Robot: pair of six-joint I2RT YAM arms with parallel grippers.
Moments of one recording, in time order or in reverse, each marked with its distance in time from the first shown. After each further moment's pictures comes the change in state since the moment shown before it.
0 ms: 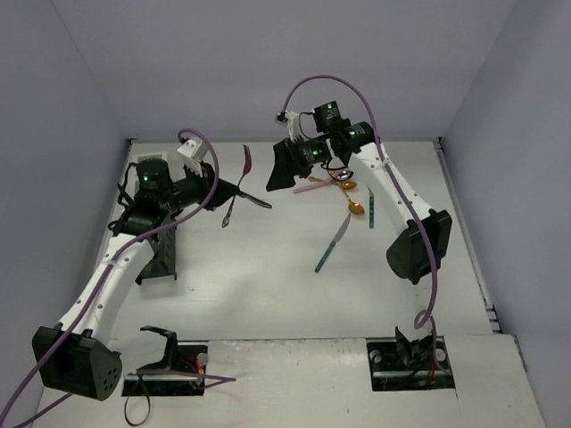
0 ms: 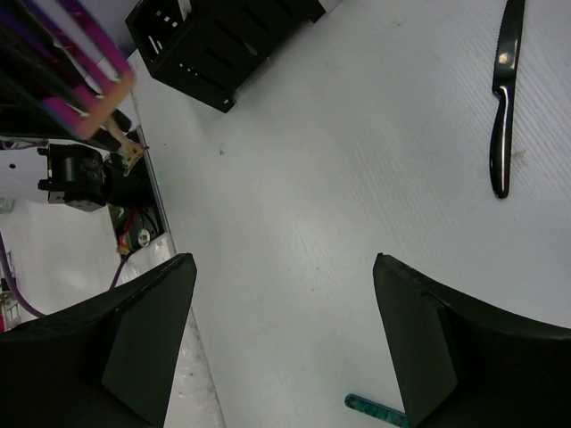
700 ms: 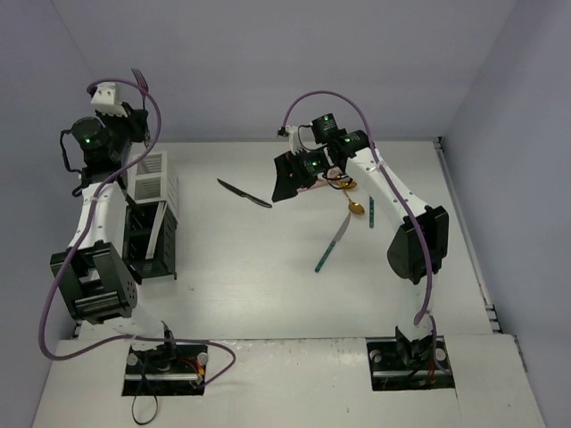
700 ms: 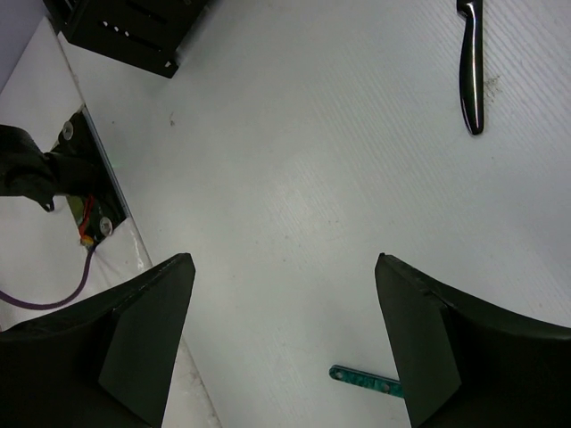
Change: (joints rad) left arm 0.464 0.421 0.303 0.457 -0.201 0.109; right arm 0.000 -0.003 -0.133 0.011 0.103 -0.019
